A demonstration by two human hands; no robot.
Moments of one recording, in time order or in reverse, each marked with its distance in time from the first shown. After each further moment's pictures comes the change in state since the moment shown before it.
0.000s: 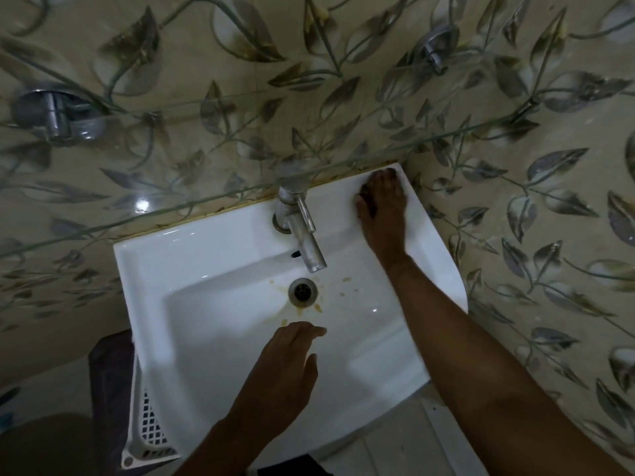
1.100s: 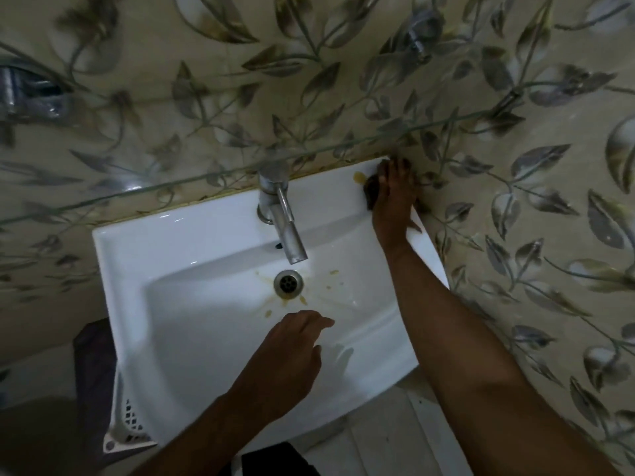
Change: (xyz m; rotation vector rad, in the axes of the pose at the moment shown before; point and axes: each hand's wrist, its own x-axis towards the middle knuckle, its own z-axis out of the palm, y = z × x) left_hand 0.019 0.027 0.014 0.041 -0.050 0.065; right_hand 0.024 0.032 -0.010 0.000 0.062 0.164
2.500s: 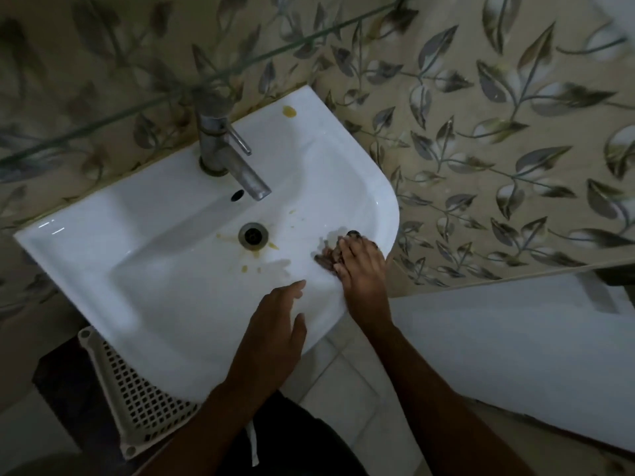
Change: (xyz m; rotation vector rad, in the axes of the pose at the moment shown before) left_hand -0.070 -0.034 0.009 -0.220 -0.031 0.092; right_hand -0.303 -0.028 -0.085 -0.349 -0.176 0.122
